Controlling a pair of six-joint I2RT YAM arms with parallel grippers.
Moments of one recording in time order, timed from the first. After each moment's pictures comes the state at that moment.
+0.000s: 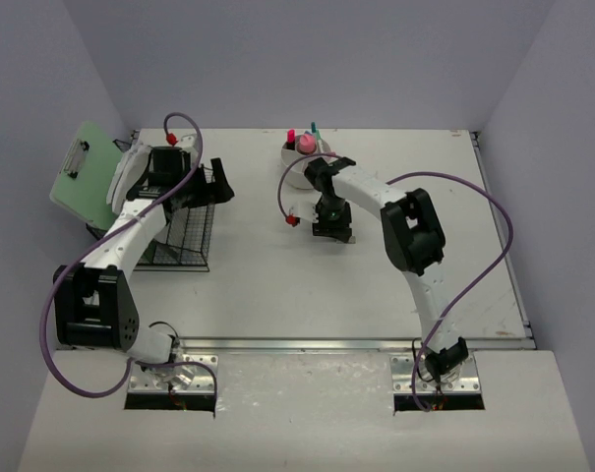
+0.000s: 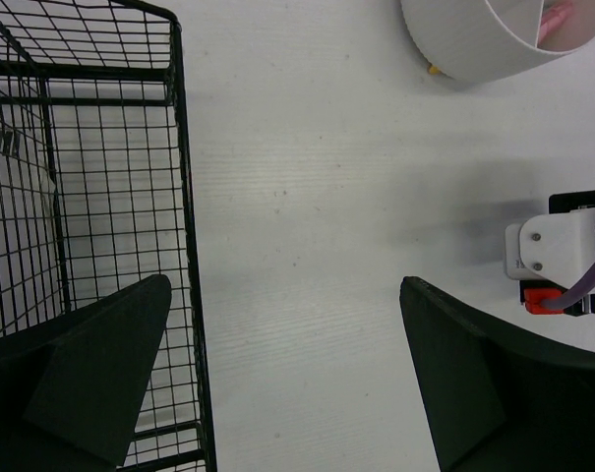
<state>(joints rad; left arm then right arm) -0.03 1.44 1.09 -0.36 0.23 -0.25 0.53 2.31 1.83 -1.10 0.02 -1.04</state>
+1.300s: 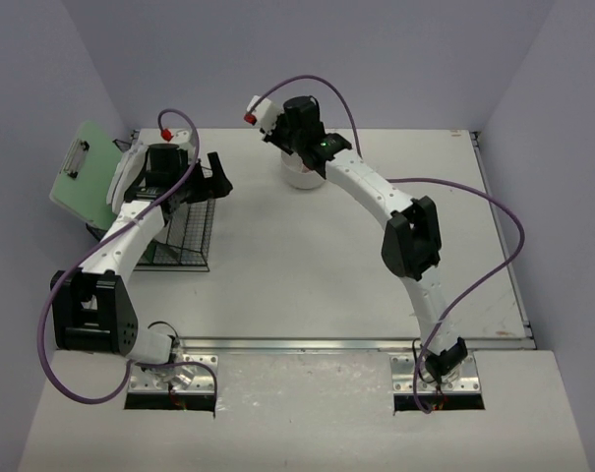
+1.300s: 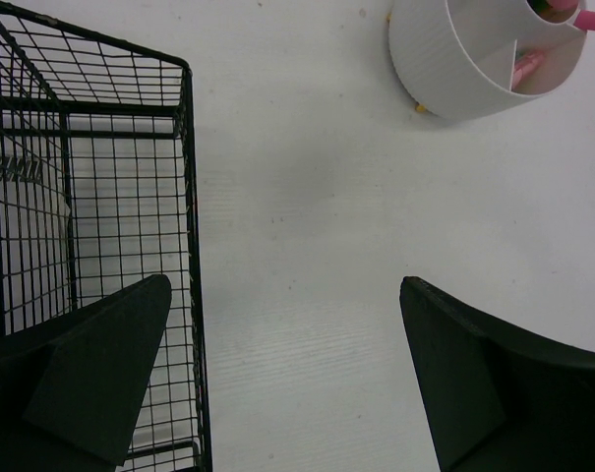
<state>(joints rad) -0.03 1.42 1.09 -0.31 0.21 -0.28 0.60 2.26 2.13 -0.31 0.02 -0.63</state>
